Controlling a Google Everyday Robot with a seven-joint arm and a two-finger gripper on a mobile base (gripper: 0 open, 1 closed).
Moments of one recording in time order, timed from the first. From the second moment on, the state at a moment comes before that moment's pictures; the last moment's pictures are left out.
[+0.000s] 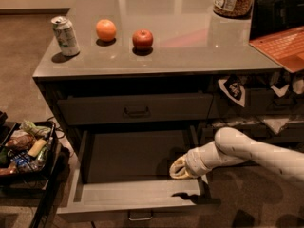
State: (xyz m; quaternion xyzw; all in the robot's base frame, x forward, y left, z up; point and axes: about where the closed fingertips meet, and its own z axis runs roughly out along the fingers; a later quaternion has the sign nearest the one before) arm 0.500 -0.097 0.476 -0.74 0.56 0.23 0.30
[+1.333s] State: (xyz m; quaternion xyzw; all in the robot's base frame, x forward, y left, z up) arm 0.485 -0.091 0.448 -0.76 0.53 0.16 0.34
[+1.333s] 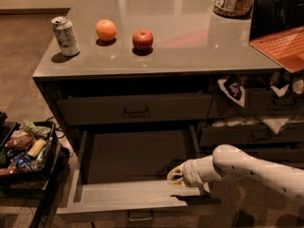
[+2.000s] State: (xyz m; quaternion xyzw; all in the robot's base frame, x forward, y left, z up) arm 0.490 -0.091 0.441 -0.75 0.51 0.15 0.39
